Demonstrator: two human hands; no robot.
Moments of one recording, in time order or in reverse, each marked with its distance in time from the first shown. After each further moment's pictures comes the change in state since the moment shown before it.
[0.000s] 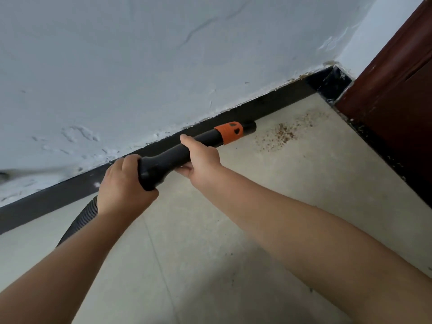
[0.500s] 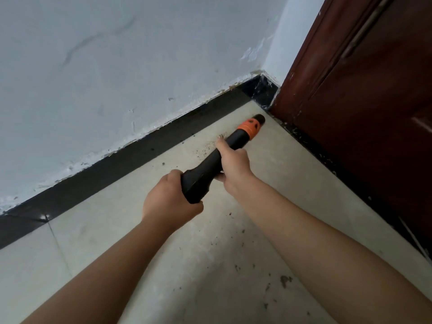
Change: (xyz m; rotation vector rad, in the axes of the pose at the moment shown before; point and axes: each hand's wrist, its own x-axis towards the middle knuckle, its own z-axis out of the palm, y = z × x) left_hand -0.001 0.155 0.073 -0.134 -0.331 0.261; right_hand 0.016 -0.086 -0.148 -0.035 0.320 -0.238
